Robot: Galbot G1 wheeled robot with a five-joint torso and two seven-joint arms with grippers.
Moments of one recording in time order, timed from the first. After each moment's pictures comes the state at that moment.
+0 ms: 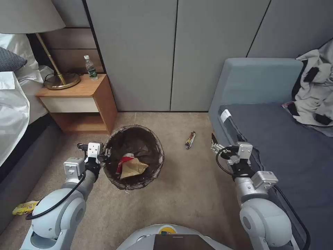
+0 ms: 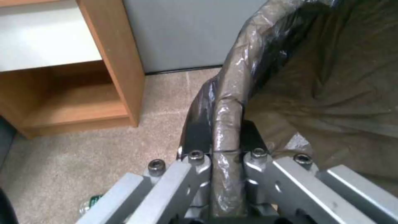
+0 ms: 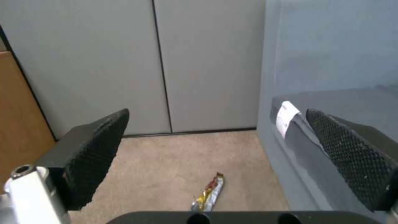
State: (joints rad) left arm 1.57 -1.25 -0.69 -2.47 -0.38 0.72 -0.09; right arm -1.64 1.39 0.58 2.42 0.24 -0.28 0.15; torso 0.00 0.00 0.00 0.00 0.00
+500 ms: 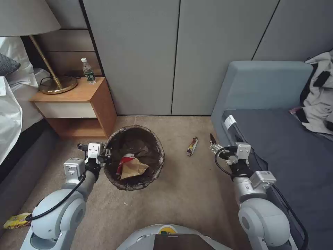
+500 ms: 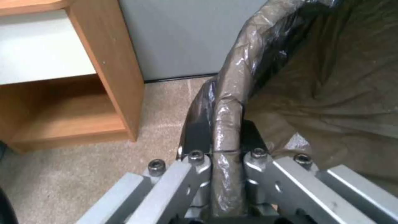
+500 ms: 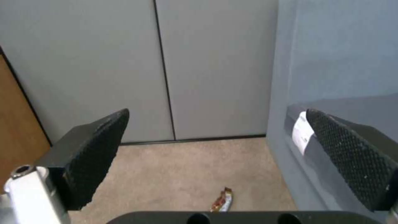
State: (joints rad) left arm 1.58 -1.25 -0.69 -2.47 -0.37 0.72 -0.09; right arm -1.63 1.39 0.57 2.42 0.24 -0.28 0.15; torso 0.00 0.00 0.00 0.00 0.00
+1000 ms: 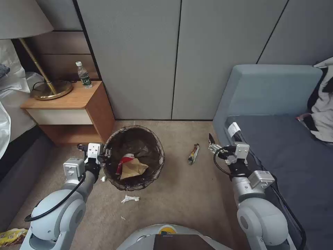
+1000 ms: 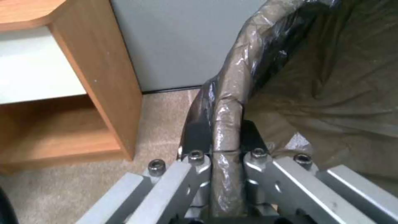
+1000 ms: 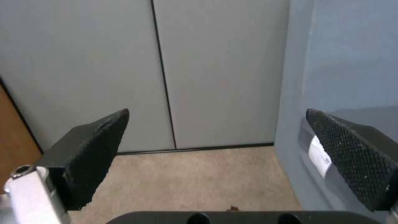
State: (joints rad) left arm 1.58 -1.25 -0.69 -2.48 -0.37 0.72 -0.09; right arm -1.63 1.39 0.55 2.41 0.24 -0.28 0.16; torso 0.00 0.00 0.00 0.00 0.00
